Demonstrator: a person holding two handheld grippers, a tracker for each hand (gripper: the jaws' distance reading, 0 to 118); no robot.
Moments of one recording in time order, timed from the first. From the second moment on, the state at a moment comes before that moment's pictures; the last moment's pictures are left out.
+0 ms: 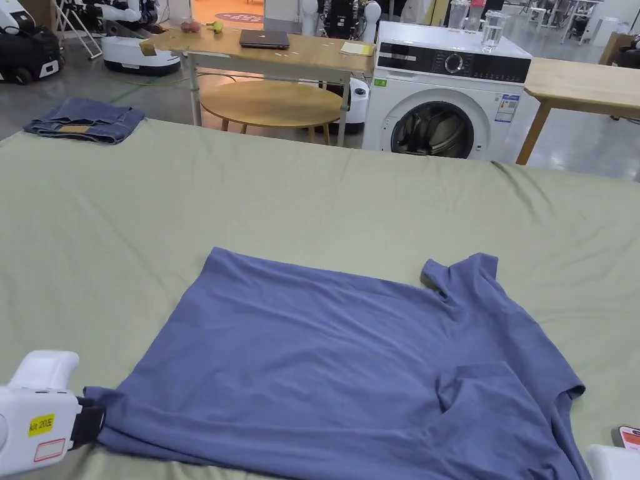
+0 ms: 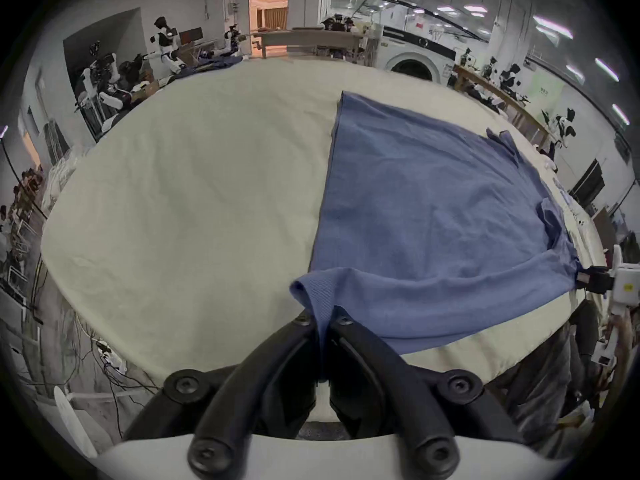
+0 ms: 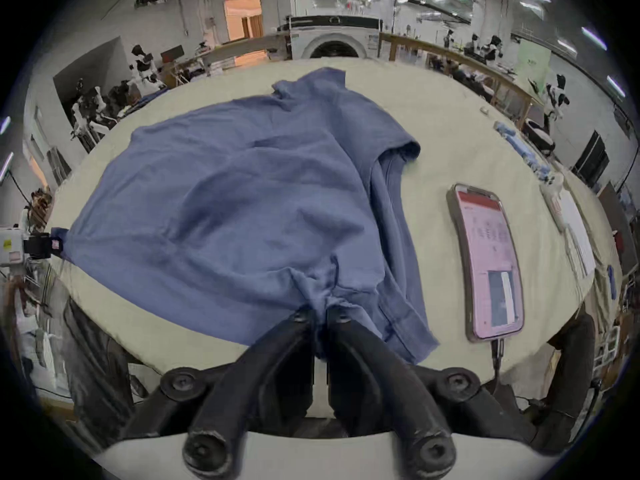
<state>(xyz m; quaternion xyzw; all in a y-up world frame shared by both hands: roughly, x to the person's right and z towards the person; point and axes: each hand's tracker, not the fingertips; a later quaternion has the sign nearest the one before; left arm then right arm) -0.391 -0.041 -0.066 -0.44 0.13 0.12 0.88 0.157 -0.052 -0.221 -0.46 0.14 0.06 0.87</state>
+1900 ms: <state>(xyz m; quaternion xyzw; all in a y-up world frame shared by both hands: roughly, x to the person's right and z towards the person) -0.332 0.026 -0.147 -0.20 0.13 0.05 0.97 0.015 0.023 -0.258 -0.13 0.16 0.01 0.98</state>
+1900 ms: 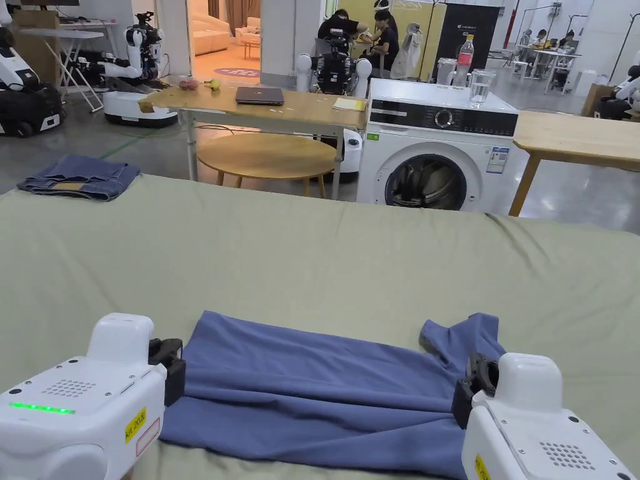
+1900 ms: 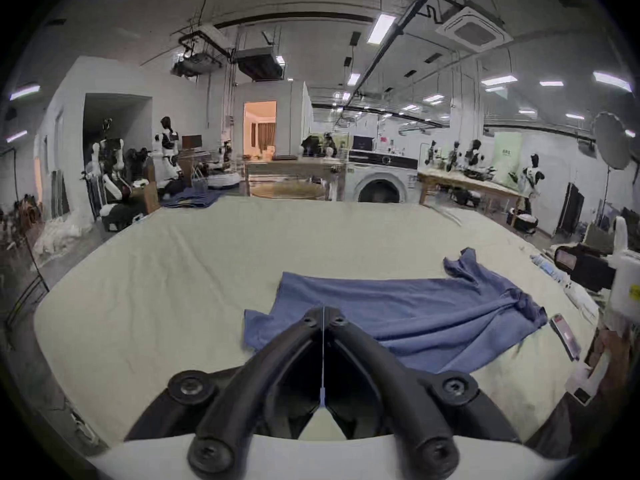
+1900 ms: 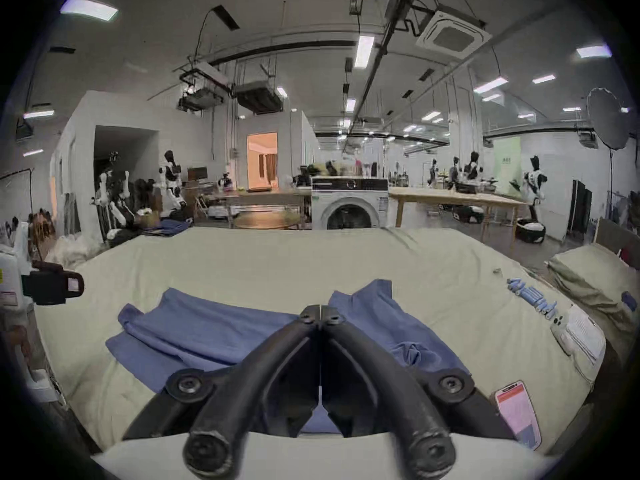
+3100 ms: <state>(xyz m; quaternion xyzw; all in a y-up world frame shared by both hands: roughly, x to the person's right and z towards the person) -0.406 -0.042 -0.198 -0.47 0.10 0.10 0.87 0.147 -0.009 -0.341 -0.33 0.08 0.05 0.94</state>
